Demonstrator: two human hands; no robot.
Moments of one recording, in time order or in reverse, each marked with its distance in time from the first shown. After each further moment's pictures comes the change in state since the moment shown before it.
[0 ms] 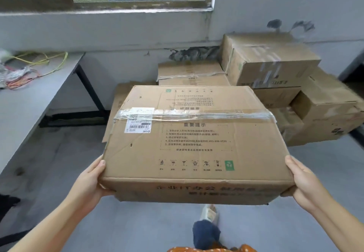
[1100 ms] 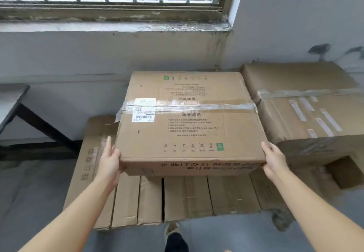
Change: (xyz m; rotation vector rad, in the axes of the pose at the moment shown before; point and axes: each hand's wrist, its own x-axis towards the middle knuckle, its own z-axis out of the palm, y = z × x) left_hand 0.483 0.166 0.217 -0.048 0.168 -0.023; right_hand 0.502 -0.173 0.207 0.072 0.184 0.165
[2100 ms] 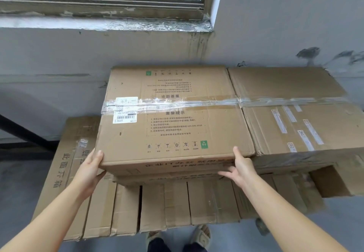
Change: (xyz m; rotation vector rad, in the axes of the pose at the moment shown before) left_hand 0.025 -0.012 0.048 0.098 -0.048 -0.037; right_hand 0.037 -0.017 0.019 0.107 -0.038 0.372
